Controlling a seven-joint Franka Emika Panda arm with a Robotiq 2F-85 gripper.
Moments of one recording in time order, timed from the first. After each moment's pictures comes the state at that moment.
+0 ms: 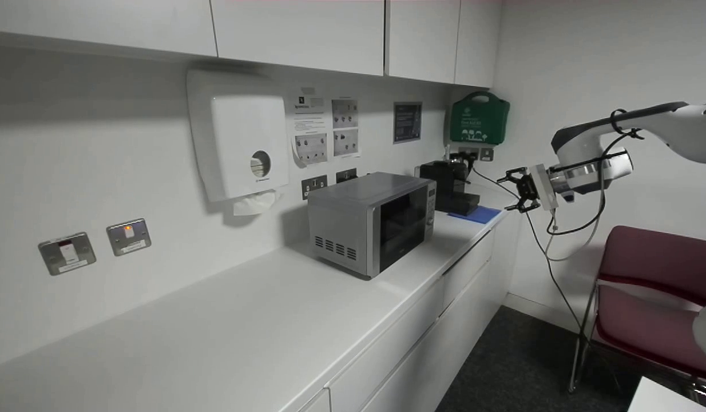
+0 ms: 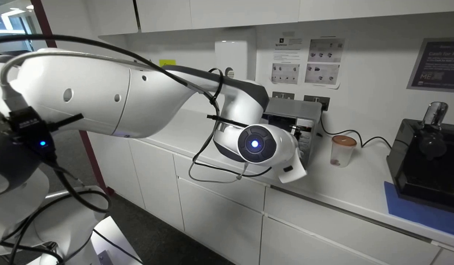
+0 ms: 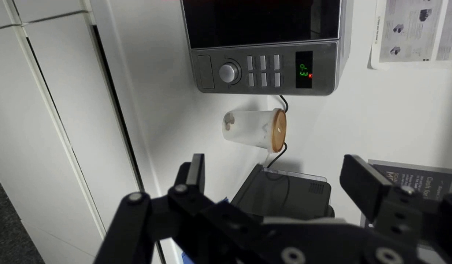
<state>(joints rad) 1.15 -0.42 -1.63 -2.09 0.99 2.82 0.00</state>
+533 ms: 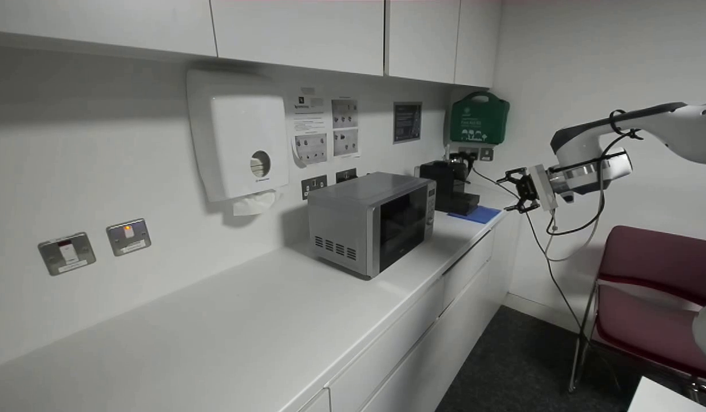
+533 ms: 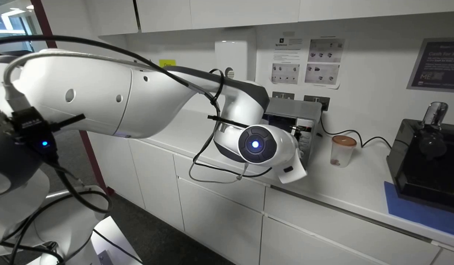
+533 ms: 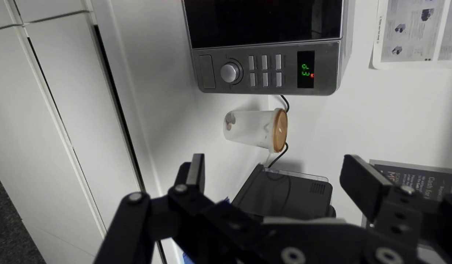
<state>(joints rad) 1.16 -0.42 -1.64 -2.08 0.99 2.82 0.00</state>
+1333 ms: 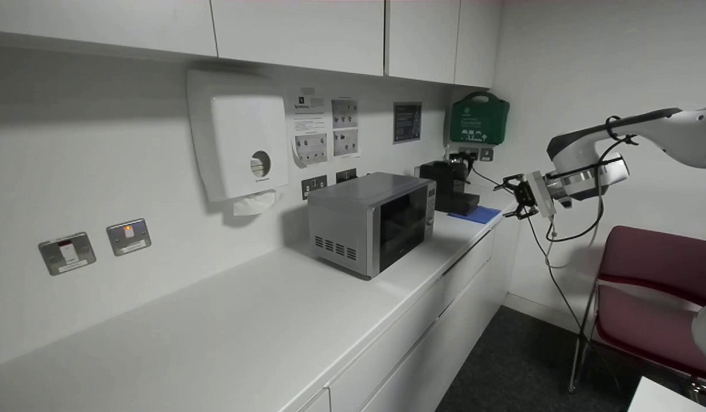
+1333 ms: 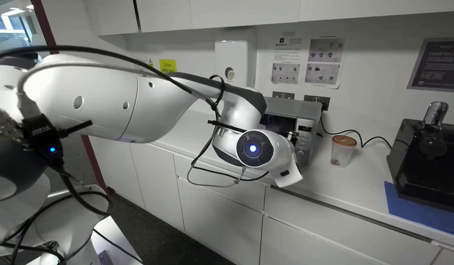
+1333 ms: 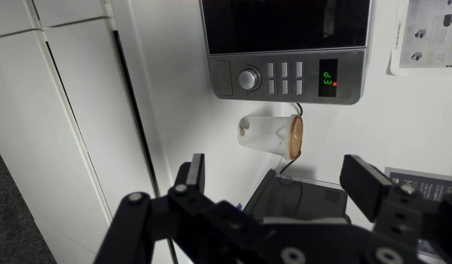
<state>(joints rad) 1.19 -0.45 -1.65 -2.12 0.96 2.86 0.00</state>
